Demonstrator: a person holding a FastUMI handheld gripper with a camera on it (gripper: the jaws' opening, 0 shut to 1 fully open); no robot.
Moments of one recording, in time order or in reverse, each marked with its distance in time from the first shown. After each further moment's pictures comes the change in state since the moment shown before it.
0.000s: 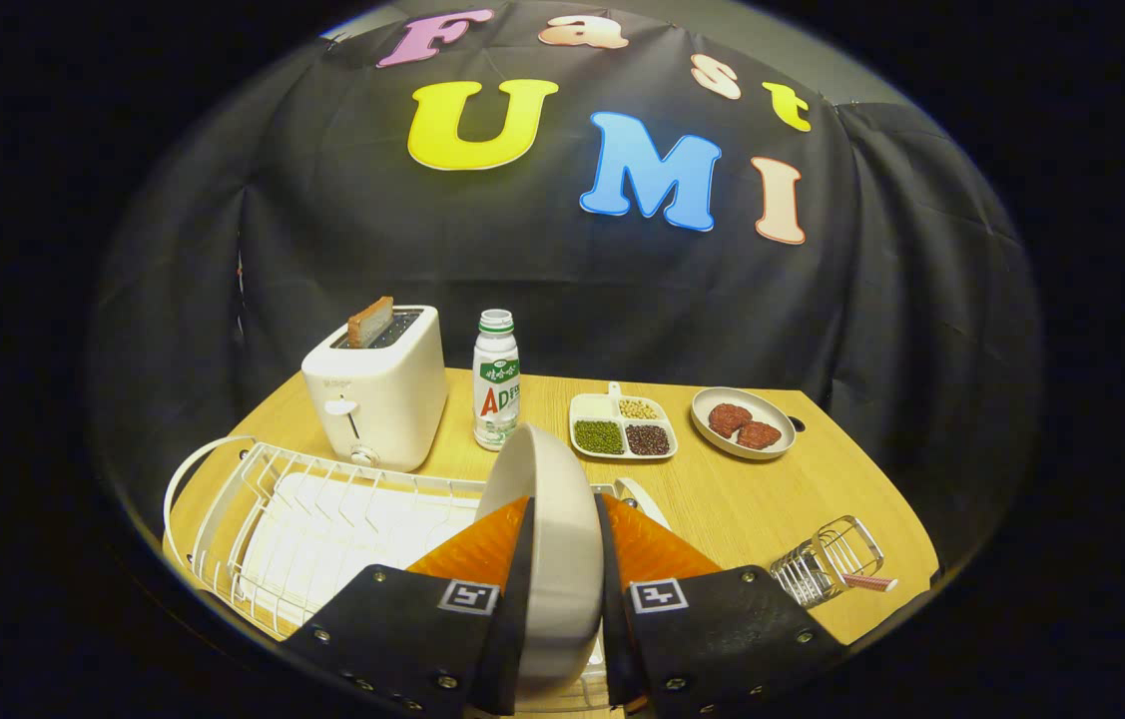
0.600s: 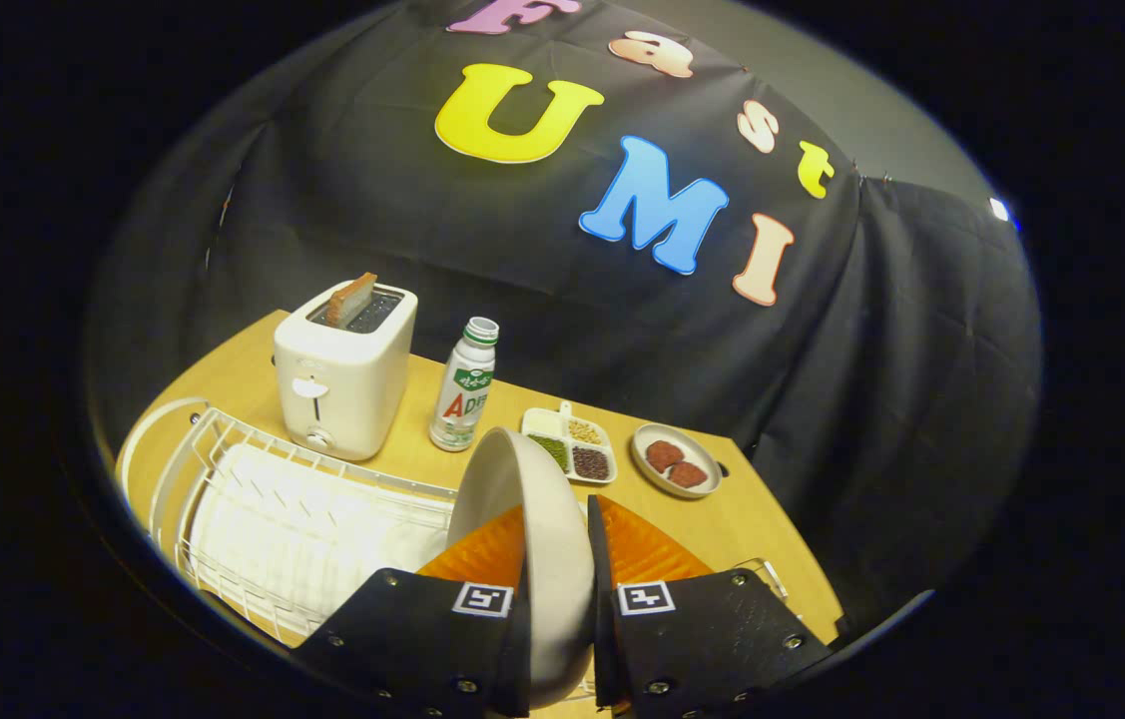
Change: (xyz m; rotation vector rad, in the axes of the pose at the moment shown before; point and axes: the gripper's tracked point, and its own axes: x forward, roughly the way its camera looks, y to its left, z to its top) arm -0.025 0.000 0.037 -0.249 -0.020 -0.208
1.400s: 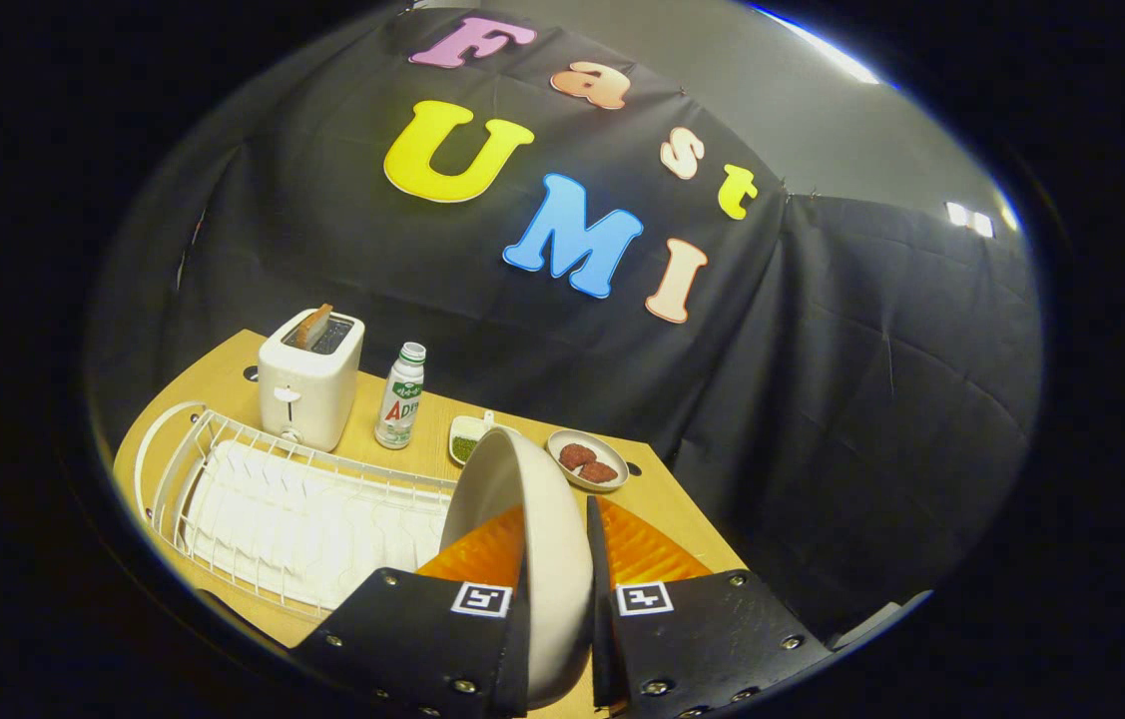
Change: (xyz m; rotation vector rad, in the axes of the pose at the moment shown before) arm -0.111 -0.067 -0.022 0.081 -0.038 -0.134
